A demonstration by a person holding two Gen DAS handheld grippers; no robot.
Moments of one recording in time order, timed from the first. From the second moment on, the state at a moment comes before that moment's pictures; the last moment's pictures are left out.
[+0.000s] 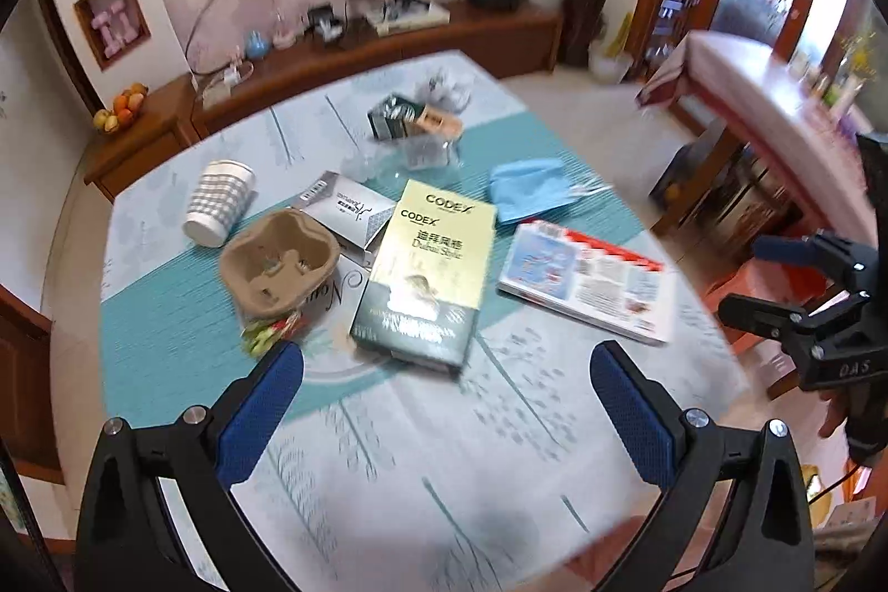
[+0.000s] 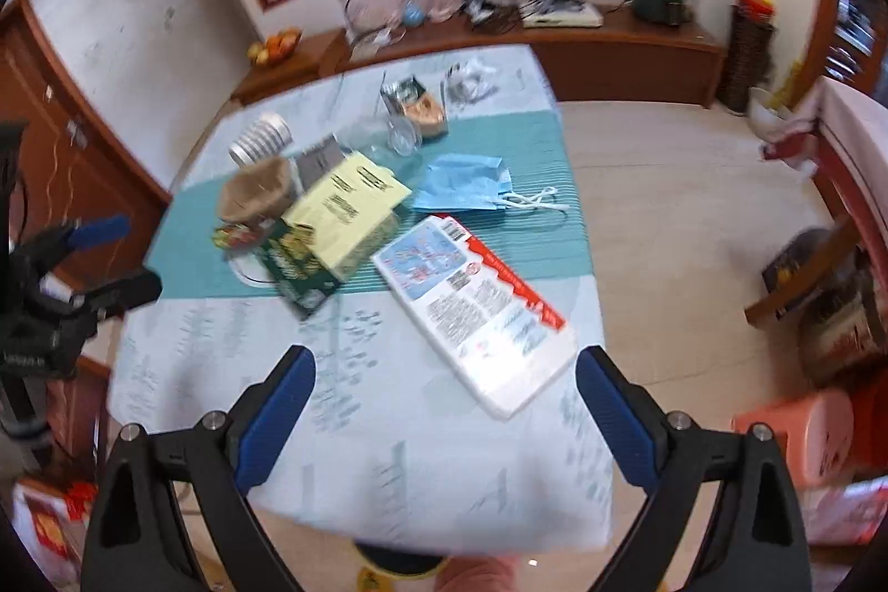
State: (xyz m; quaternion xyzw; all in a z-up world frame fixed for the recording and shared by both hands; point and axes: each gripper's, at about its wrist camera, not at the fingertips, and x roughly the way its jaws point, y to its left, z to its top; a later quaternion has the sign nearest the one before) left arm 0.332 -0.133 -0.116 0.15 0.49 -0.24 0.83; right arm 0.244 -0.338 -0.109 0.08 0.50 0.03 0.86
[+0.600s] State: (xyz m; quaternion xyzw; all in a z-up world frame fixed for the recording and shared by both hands) left arm 0.422 -0.185 -0.226 0.21 0.58 -0.22 0.76; right arm 0.321 -0.336 -0.217 -0.06 0.56 0.15 0.81
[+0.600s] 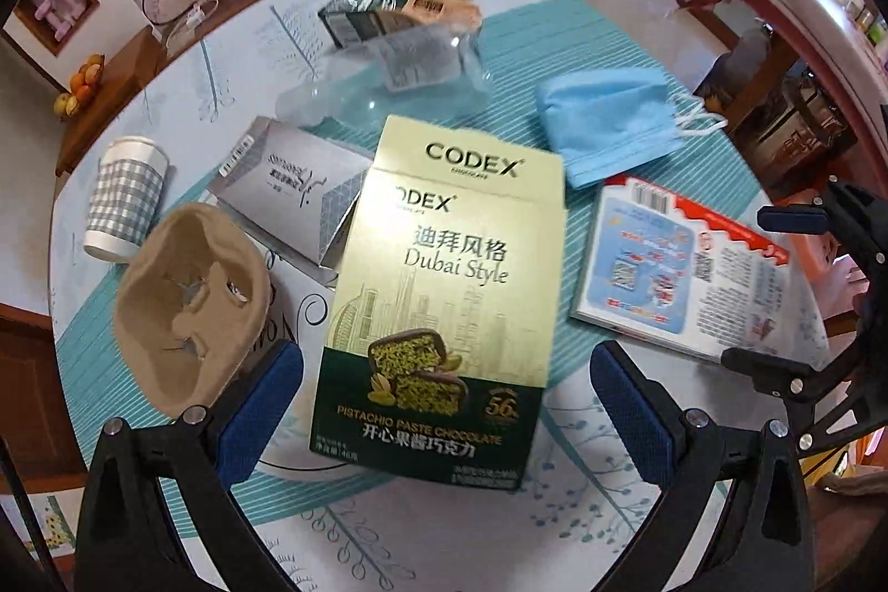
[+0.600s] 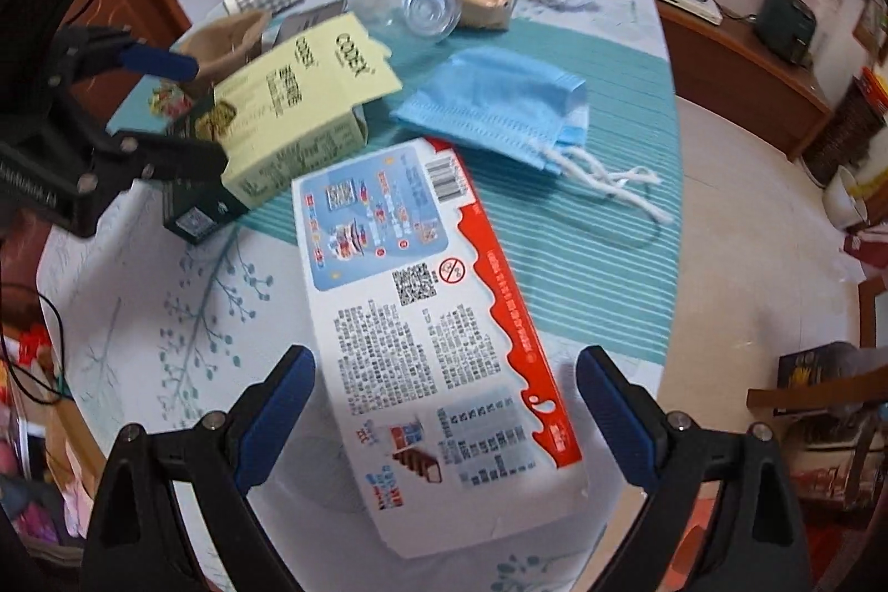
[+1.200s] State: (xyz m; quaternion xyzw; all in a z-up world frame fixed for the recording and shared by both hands) left arm 0.445 -0.187 -0.275 0.21 0.64 -0.18 0.72; right arm 0.319 -0.318 -0.230 -0.12 0.57 0.16 0.80
